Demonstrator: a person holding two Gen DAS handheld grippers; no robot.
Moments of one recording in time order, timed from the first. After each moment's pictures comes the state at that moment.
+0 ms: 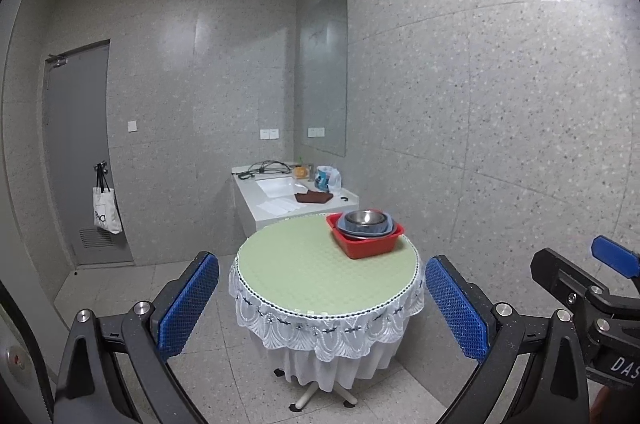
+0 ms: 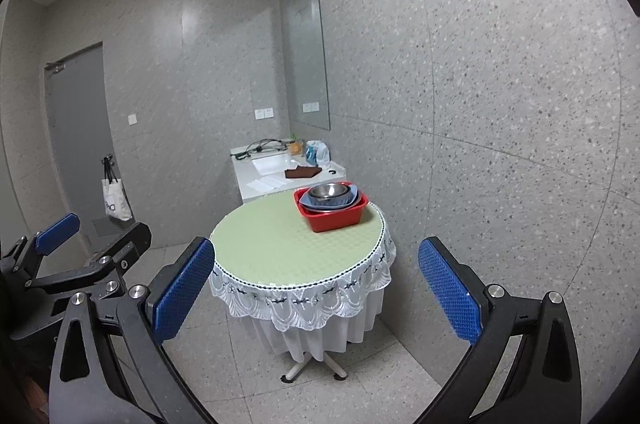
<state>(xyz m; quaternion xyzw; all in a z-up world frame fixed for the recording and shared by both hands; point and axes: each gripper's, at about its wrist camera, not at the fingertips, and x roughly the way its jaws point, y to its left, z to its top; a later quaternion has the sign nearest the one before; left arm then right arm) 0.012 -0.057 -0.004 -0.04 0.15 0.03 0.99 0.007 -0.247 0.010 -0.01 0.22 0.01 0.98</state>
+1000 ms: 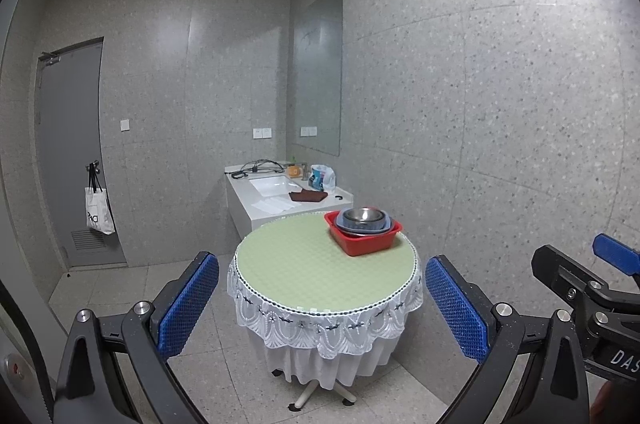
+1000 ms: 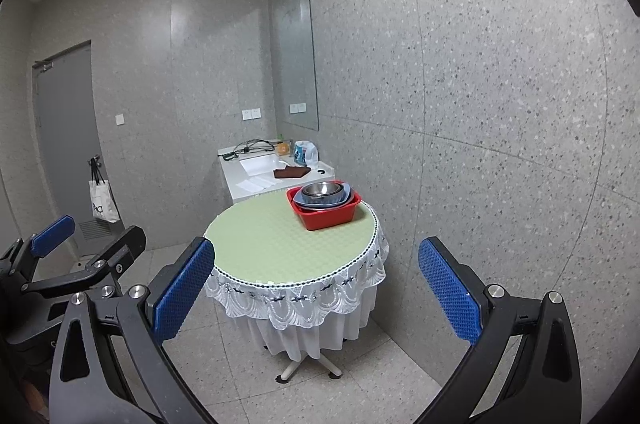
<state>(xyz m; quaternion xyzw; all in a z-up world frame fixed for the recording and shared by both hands) 0.006 -0.029 -0.008 -0.03 0.15 0.02 0.99 0.003 -0.232 0.005 -0.01 0.22 -0.02 0.97</state>
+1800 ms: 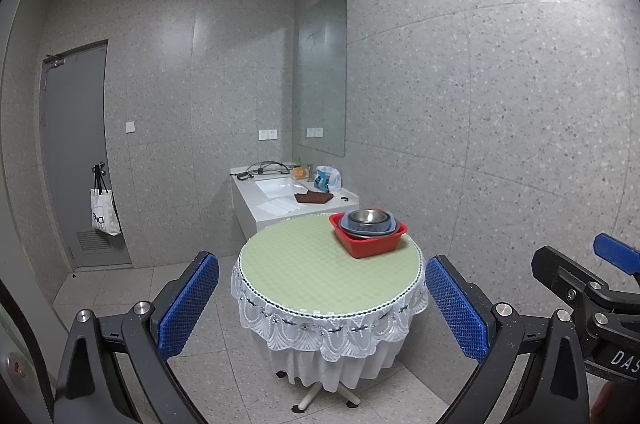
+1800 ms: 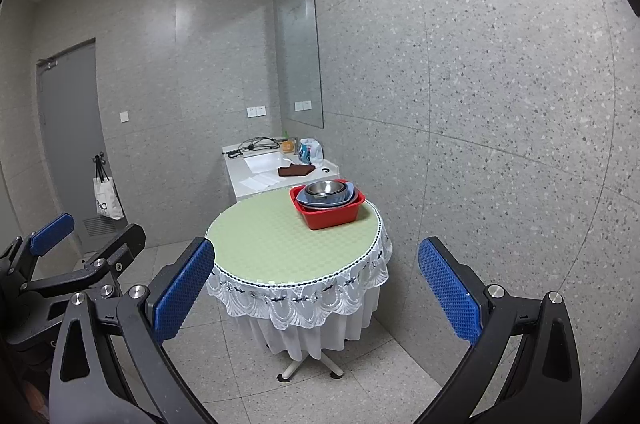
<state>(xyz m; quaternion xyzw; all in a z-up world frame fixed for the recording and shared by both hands) 0.013 -0.050 -0.020 -0.03 0.15 0.03 0.99 0.010 -0.236 0.002 -0.01 0.23 -0.01 0.97</state>
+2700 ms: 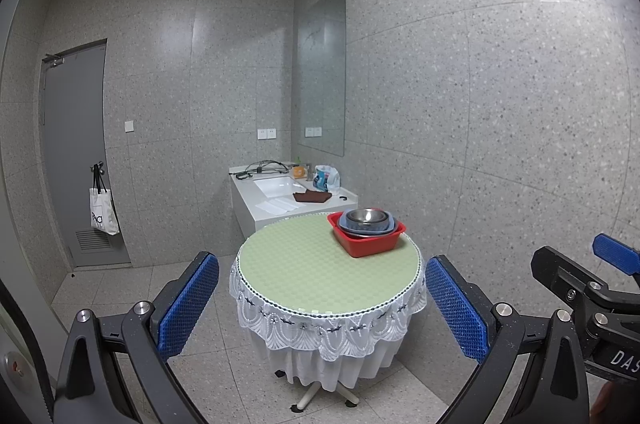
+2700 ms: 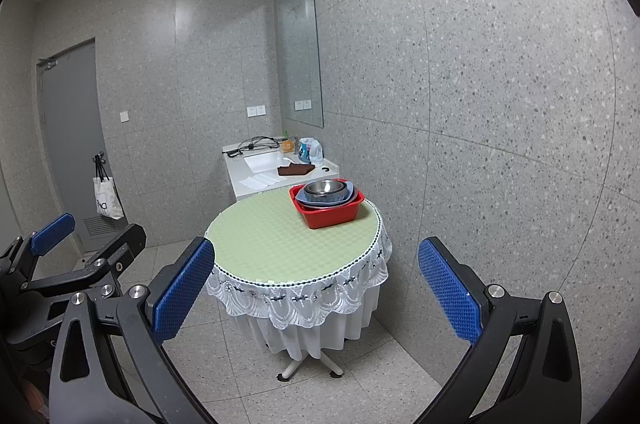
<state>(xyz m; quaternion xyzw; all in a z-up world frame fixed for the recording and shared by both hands) 0.016 -0.060 -0.021 -0.03 0.15 0.03 0.99 0.012 -0.237 0.002 -0.01 0.23 -0.01 0.97</state>
